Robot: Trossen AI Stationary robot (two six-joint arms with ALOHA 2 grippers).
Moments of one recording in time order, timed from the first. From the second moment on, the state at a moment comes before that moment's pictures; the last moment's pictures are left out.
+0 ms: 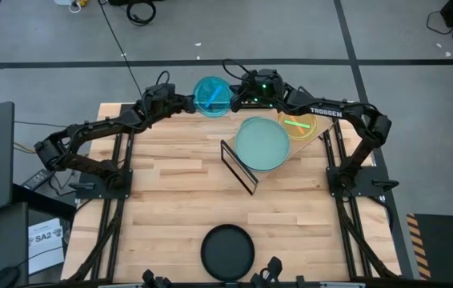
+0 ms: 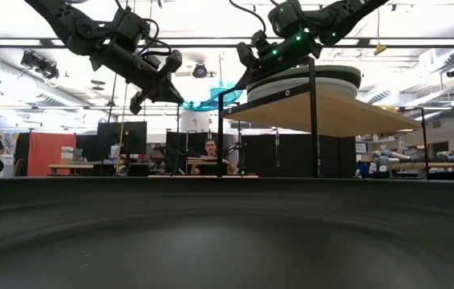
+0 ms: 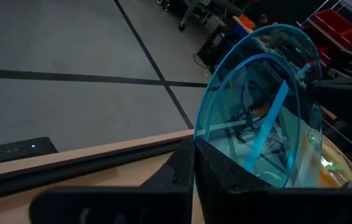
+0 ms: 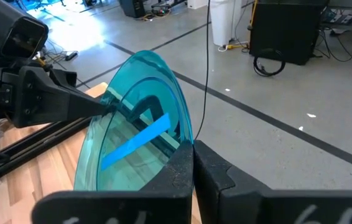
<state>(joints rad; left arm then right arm) 0.70 1.33 0.76 0.29 -0.08 -0.62 -0.53 1.67 1.29 0.07 0.06 0.21</state>
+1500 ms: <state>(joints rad) 0.62 1.34 0.76 0.28 -0.08 -0.53 -0.78 1.26 1.29 -0.38 0.05 0.21</state>
